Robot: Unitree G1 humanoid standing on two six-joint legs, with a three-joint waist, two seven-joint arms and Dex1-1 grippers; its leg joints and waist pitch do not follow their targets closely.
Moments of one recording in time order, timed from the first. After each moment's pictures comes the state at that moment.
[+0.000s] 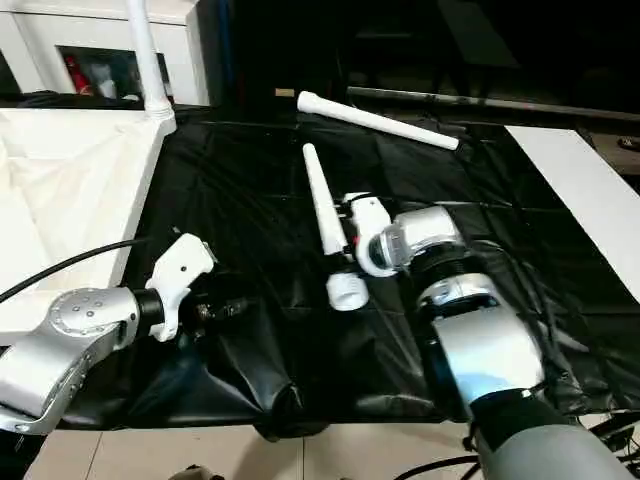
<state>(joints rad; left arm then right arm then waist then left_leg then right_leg) -0.26 0.49 -0.22 -0.22 -0.16 0.61 -0.74 -1.05 -0.22 0.10 1.11 0.08 0.89 0.60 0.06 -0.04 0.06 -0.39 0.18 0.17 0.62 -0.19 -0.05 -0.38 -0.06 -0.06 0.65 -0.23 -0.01</state>
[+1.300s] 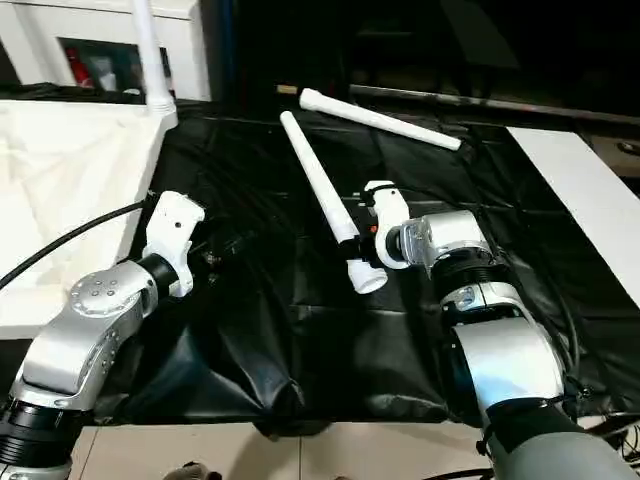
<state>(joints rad) -0.33 0.30 -0.11 -0.11 -0.10 0.49 -0.43 -1.00 -0.27 0.03 1.02 0.11 0.80 0.62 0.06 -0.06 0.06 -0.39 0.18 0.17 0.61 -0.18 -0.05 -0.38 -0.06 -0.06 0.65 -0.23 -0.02</state>
